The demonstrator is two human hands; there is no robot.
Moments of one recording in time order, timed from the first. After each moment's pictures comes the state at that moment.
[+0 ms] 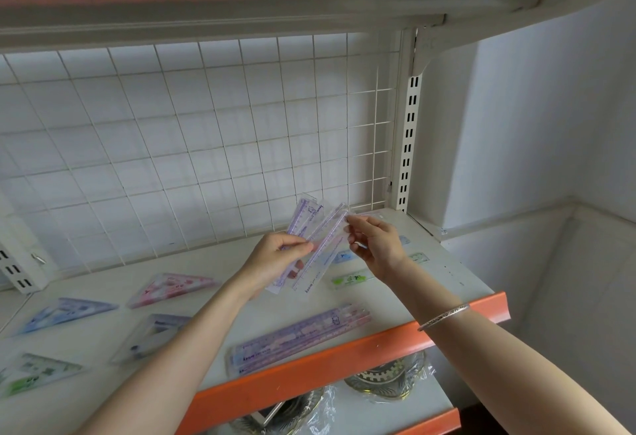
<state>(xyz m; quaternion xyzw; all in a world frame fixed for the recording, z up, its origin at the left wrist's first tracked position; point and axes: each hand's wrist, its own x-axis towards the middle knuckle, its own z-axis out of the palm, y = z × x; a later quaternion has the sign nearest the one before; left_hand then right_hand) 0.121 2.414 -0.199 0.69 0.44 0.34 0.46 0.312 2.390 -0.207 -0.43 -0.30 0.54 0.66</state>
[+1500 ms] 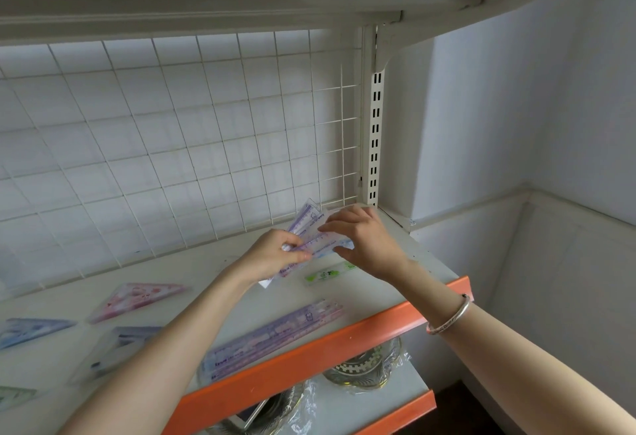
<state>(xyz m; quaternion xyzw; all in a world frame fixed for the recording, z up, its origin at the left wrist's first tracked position) 0.157 2.430 -0.201 0.81 0.41 0.20 0.36 0.358 2.378 -0.221 -0.52 -0.78 -0.13 0.31</state>
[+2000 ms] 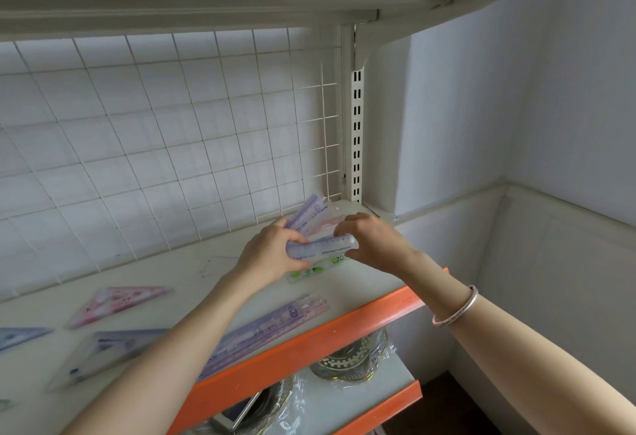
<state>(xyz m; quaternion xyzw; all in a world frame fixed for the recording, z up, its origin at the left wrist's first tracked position) 0.179 2.409 -0.202 0.87 0.43 0.21 0.15 0.382 2.351 -0.205 -0.63 -0.76 -0.02 0.17</state>
